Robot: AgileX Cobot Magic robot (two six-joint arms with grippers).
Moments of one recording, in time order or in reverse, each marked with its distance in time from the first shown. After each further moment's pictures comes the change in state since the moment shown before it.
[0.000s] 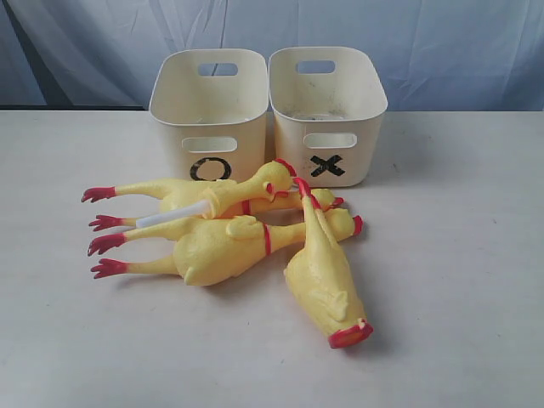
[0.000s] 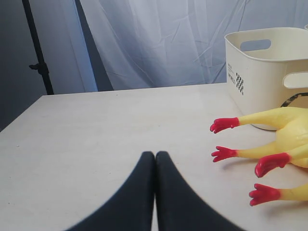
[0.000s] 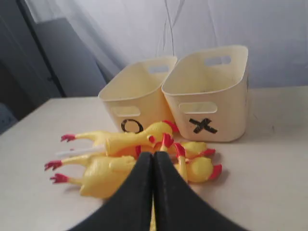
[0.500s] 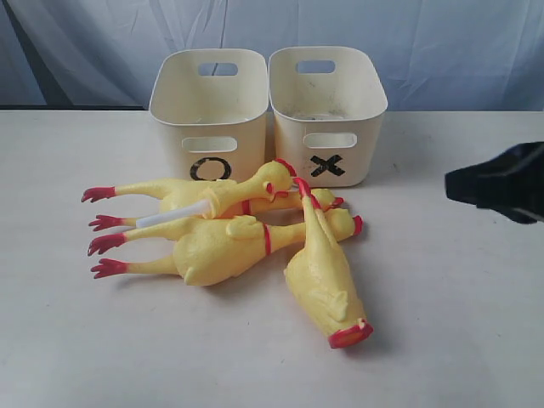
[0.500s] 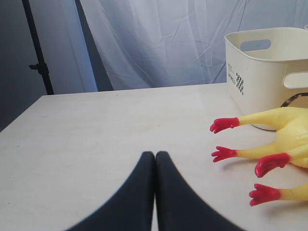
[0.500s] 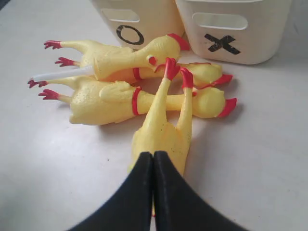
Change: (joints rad) left arm 0.000 0.000 0.000 0.000 0.000 0.000; right arm 0.007 0.690 -0.318 -0.006 0.207 -0.174
